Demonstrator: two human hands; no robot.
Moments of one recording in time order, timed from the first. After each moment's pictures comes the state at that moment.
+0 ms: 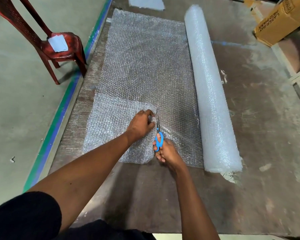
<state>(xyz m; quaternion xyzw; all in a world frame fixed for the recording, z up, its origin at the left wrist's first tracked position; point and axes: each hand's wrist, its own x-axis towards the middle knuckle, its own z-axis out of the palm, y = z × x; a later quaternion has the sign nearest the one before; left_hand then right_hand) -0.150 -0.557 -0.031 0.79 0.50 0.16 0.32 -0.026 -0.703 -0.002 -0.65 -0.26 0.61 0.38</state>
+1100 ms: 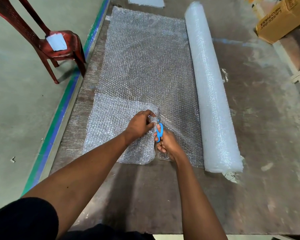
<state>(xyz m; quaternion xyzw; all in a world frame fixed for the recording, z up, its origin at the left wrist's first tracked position) -0.157 -0.551 -0.036 0.78 0.48 0.16 0.36 -0.019 -0.665 0.004 -0.68 -0.28 0.58 0.35</state>
